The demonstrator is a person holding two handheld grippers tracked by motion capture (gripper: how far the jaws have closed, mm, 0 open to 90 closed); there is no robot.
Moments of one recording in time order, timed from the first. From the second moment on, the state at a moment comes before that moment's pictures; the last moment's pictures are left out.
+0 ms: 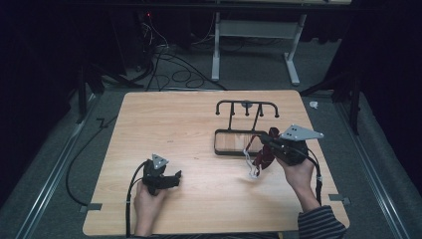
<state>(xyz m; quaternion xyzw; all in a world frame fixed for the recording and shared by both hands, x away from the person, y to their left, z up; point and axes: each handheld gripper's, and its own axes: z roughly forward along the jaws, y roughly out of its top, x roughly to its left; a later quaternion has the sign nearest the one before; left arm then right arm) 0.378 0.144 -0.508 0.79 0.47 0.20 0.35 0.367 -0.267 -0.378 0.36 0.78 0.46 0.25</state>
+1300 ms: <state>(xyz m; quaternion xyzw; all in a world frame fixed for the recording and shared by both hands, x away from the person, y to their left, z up) 0.378 0.144 -0.508 0.79 0.47 0.20 0.35 0.402 -0.251 -0.366 0.38 0.76 0.47 0.25</state>
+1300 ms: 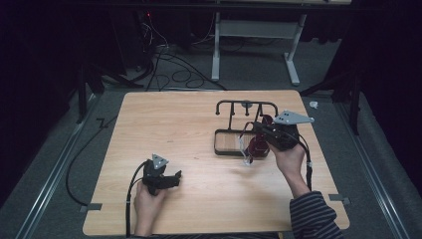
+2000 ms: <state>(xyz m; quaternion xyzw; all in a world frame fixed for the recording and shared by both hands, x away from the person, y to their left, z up) 0.378 0.144 -0.508 0.79 0.47 0.20 0.35 0.414 -0.244 -0.351 0.38 0.76 0.47 0.26</state>
